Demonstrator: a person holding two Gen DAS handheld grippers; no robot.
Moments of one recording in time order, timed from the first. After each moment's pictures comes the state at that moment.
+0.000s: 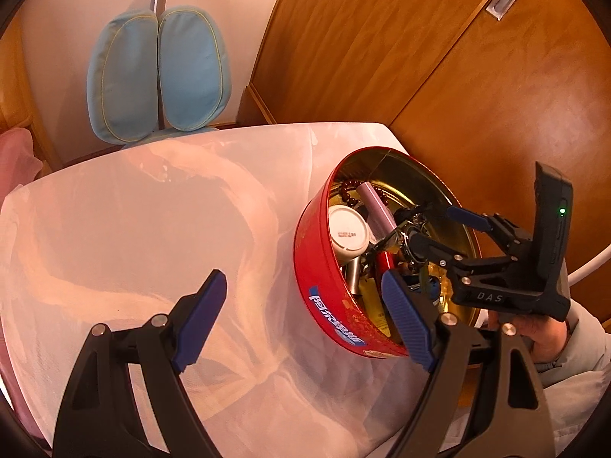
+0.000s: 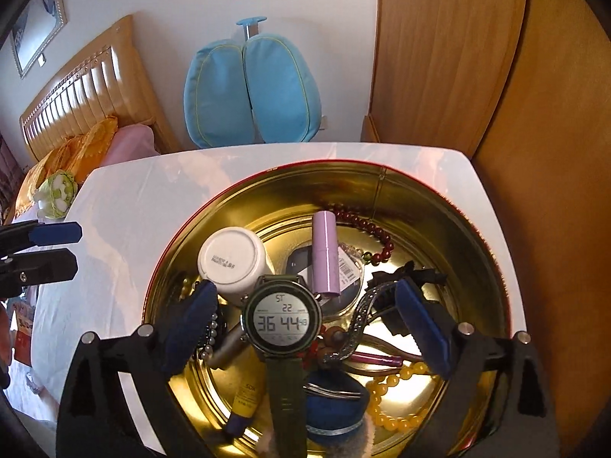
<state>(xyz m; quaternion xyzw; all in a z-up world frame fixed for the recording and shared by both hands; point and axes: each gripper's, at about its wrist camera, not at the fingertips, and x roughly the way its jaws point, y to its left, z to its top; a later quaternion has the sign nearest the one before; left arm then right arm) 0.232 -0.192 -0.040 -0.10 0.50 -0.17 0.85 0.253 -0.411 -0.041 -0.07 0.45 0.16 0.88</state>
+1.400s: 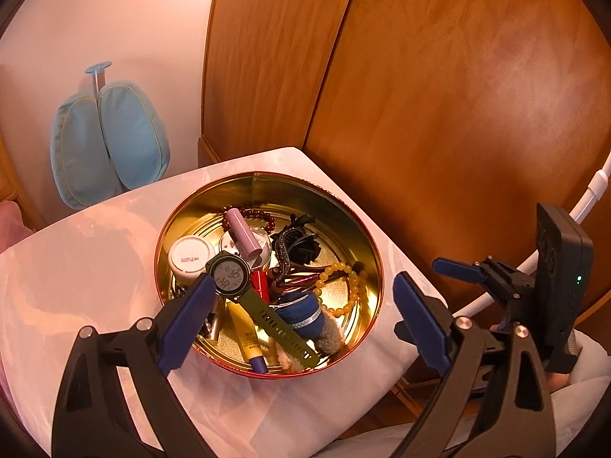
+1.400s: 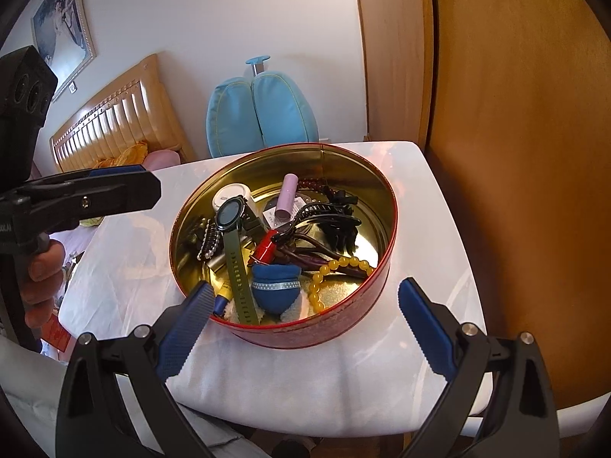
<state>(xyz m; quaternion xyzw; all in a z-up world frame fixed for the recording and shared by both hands) 0.170 -0.346 0.011 -0.03 0.41 -0.21 0.89 0.147 -0.530 -0.009 -0.01 0.41 0.20 0.89</state>
